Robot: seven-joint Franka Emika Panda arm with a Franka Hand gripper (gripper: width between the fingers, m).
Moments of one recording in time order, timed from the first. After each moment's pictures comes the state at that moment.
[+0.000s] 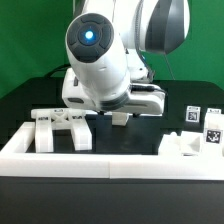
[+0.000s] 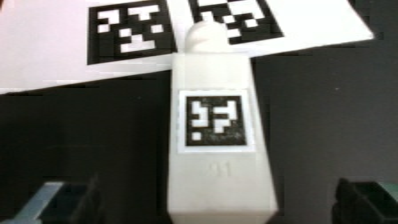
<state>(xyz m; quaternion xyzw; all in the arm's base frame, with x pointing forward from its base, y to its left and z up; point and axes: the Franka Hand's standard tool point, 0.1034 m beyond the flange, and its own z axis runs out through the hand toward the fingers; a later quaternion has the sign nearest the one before) 0.423 -0.034 0.013 -0.90 0.10 0.42 0.06</state>
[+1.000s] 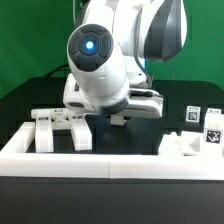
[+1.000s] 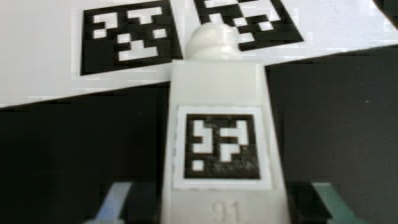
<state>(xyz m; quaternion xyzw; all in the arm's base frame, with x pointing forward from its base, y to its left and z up) 0.410 -0.034 0.005 -0.90 0.10 0.43 0.06</state>
